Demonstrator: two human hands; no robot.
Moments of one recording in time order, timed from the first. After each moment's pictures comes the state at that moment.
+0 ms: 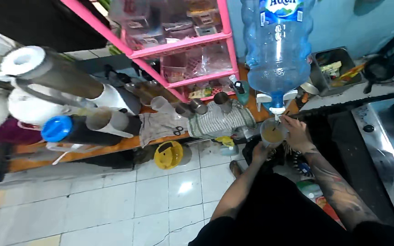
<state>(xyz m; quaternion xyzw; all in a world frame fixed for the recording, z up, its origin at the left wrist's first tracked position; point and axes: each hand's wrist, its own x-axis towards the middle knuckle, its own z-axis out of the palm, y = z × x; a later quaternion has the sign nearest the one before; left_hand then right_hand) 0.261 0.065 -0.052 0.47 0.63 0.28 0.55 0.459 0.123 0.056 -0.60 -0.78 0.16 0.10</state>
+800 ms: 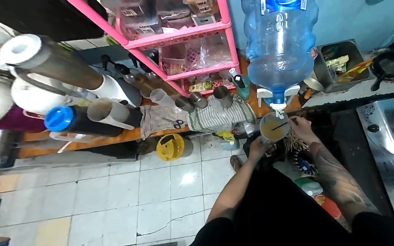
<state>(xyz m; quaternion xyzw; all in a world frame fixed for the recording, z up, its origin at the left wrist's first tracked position) 0.248 0.072 -0.056 0.52 0.64 0.26 0.50 0.495 0.142 0.020 -0.65 -0.61 0.38 0.22</state>
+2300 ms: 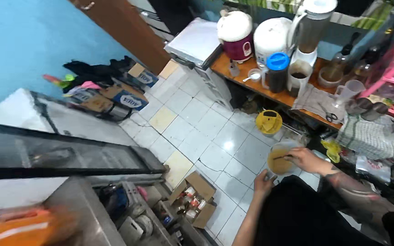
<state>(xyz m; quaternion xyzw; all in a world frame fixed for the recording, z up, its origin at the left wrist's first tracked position) -0.258 -0.332 0.001 0.23 0.80 0.45 0.32 -0.174 -0.074 0.078 -0.02 -0.92 0.38 0.02</state>
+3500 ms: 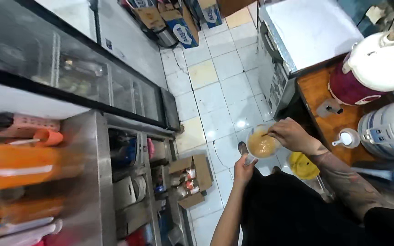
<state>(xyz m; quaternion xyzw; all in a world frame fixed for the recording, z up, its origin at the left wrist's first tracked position) -0.729 -0.347 0.009 -0.03 0.83 0.55 0.11 -0.828 -0.085 0.115 0.32 -0.91 0.25 0.01</state>
